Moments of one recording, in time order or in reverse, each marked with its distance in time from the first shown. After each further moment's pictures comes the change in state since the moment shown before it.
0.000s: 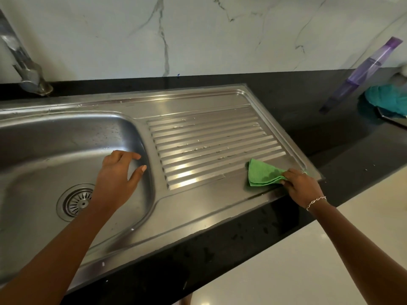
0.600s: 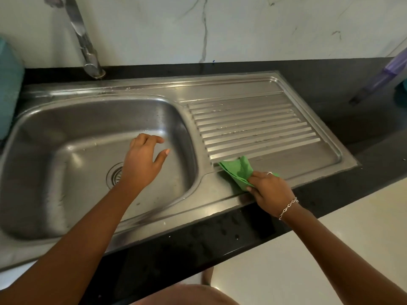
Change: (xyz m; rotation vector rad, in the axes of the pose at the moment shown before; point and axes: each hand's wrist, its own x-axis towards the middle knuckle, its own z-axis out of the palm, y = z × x) left_hand -0.027 -0.041 -0.040 -0.043 0.007 -0.014; right_hand -0.059 -0.192 0.004 -0.010 -0.093 -0.292
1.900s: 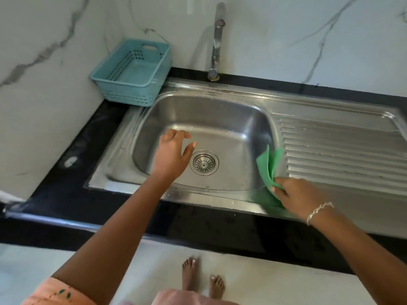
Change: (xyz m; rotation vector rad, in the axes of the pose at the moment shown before) left_hand -0.094 -0.041 -0.084 0.044 0.268 -0.327; right_hand 0.019 -0.105 -0.031 0.096 -0.087 -0.214
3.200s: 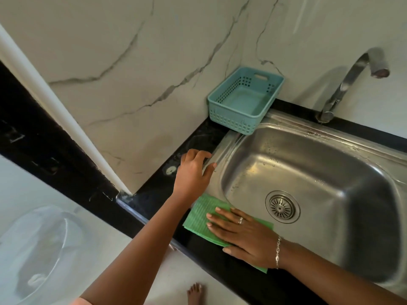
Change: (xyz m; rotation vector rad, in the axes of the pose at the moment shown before) left_hand -0.008 -0.123 -0.098 0.051 0.197 -0.288; right_hand 0.081 -0.209 0.077 -0.410 -0.053 -1.223
